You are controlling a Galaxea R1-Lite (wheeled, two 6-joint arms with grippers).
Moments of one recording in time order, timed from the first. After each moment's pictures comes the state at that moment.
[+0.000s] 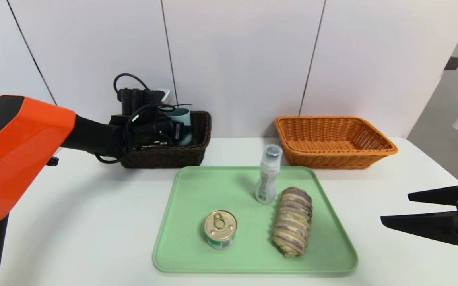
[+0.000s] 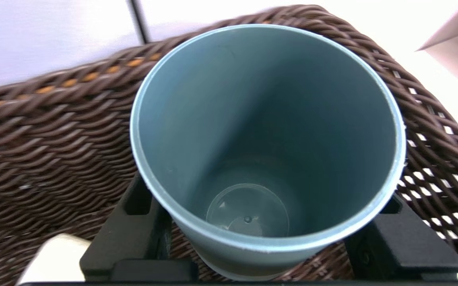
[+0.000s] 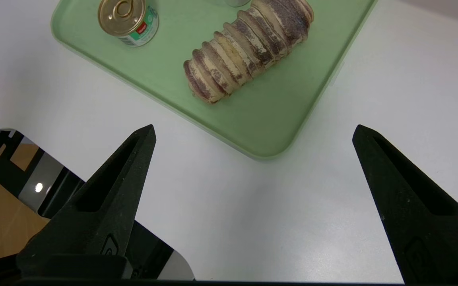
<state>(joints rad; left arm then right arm) -0.22 2.20 -1.52 -0.42 -0.24 0.04 0.33 1.17 -1.01 0.55 0.28 -0.02</state>
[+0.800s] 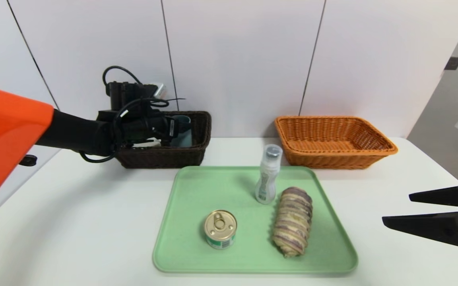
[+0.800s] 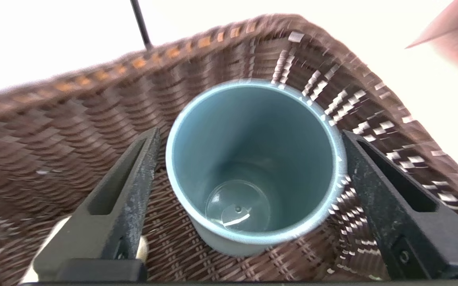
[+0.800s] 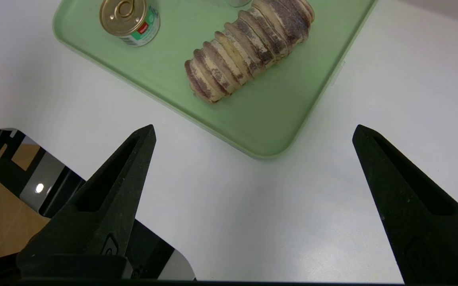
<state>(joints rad) -0.21 2.10 -1.44 -0.42 -0.24 0.05 0.33 1.16 -1.01 0.55 0.28 -0.02</state>
